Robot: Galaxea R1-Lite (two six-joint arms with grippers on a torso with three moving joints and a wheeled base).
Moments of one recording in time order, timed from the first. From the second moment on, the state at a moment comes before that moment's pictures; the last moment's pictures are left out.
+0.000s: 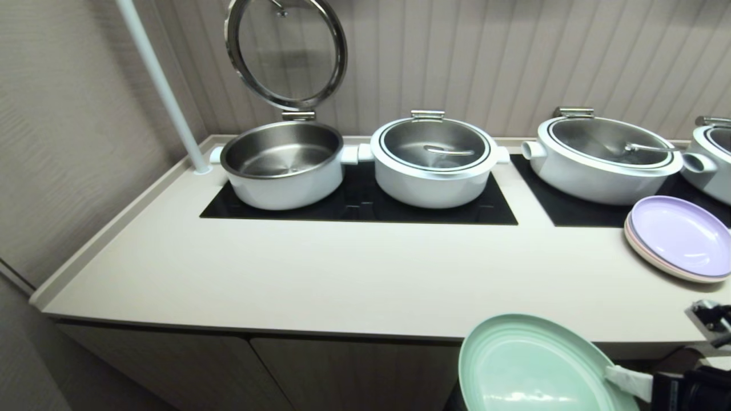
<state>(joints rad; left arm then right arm) 0.00 0.00 0.00 0.00 0.01 0.00 0.22 1.16 -0.19 -0.37 0.12 0.36</state>
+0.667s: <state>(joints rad) 0.00 0.00 0.00 0.00 0.01 0.00 0.21 1.45 -0.45 -0.38 0.11 0.39</state>
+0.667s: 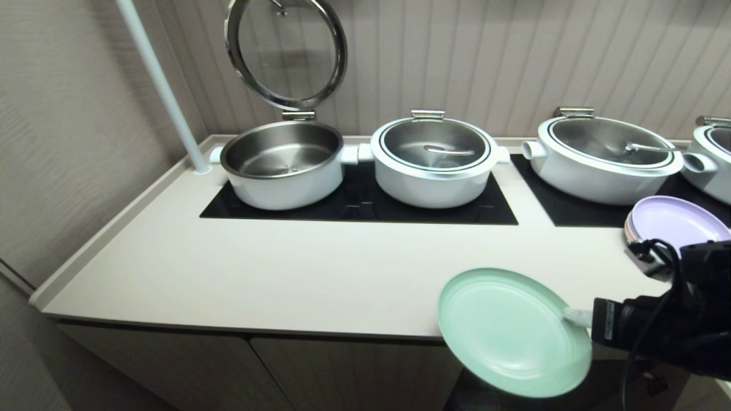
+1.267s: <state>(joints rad) 0.00 0.00 0.00 0.00 0.01 0.00 0.20 1.72 -0.62 -0.50 0.10 0.39</state>
